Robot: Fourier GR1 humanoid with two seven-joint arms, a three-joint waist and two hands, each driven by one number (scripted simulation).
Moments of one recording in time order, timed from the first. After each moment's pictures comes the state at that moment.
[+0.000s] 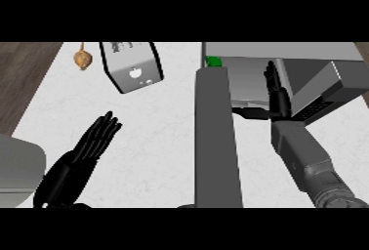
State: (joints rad) left arm 0.11 0.02 -0.04 -1.89 0.07 -0.43 -0.07; right arm -0.86 -0.16 -0.39 -0.13 0.10 -0.15 -0.88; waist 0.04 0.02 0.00
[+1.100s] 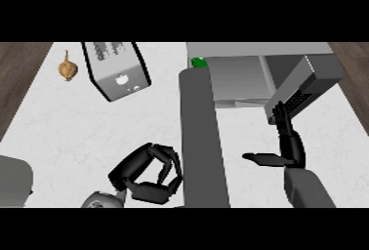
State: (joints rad) left arm -0.09 0.01 -0.28 -1.48 -0.21 -0.42 -0.18; right arm -0.37 -0.10 -0.24 -0.61 0.08 0.02 -0.91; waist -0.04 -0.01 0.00
